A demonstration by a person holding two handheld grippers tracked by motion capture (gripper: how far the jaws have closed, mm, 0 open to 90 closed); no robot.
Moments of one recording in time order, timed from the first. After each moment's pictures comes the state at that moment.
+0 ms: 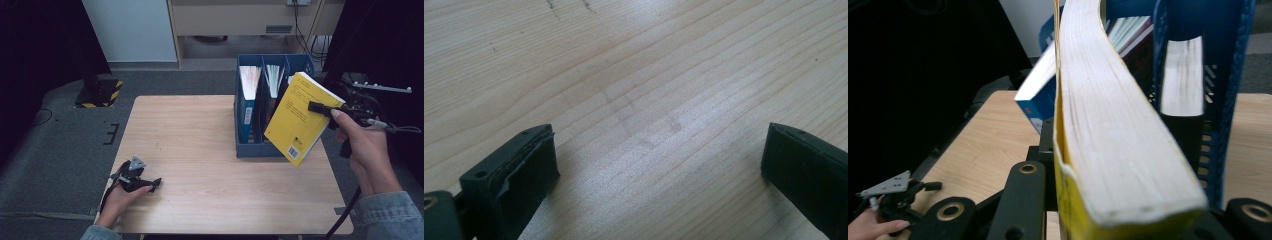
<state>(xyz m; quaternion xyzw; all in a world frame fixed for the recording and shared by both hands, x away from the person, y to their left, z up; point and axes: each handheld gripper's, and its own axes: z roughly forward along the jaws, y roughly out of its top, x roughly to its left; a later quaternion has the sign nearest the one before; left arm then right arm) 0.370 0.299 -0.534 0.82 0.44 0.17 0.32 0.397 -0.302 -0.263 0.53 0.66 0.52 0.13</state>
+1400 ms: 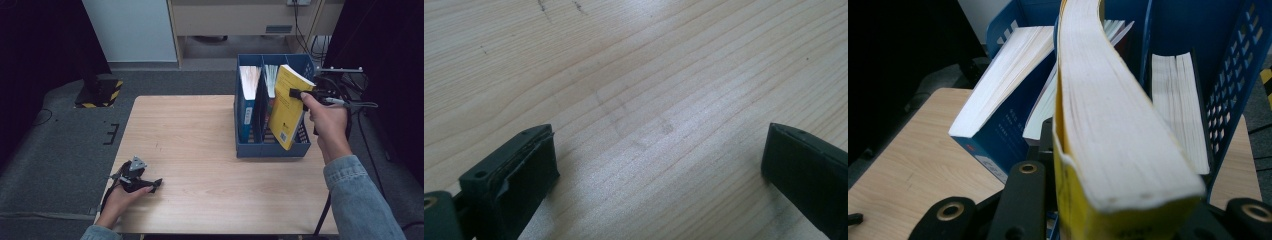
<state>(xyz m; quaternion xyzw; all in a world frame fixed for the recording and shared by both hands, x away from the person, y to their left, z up) 0.370 0.296 -0.534 0.82 0.44 0.17 0.32 0.470 -0.254 -0.277 0.56 0.67 0.44 0.19</state>
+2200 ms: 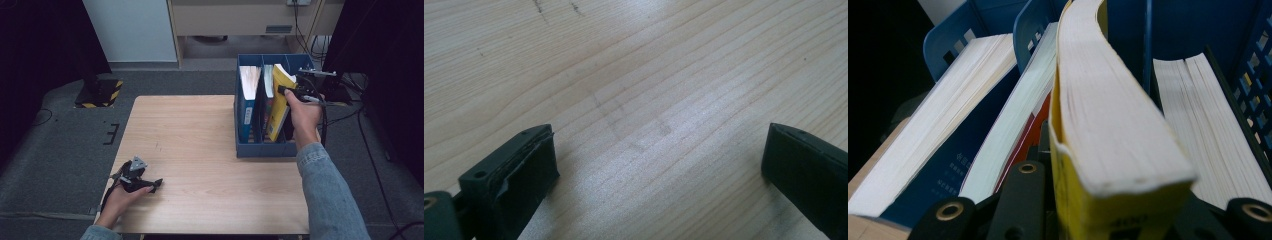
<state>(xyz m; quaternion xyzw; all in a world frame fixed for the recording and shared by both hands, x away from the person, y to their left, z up) 0.370 0.296 -0.535 0.82 0.43 0.17 0.33 0.523 -0.232 -0.324 0.59 0.63 0.45 0.22</state>
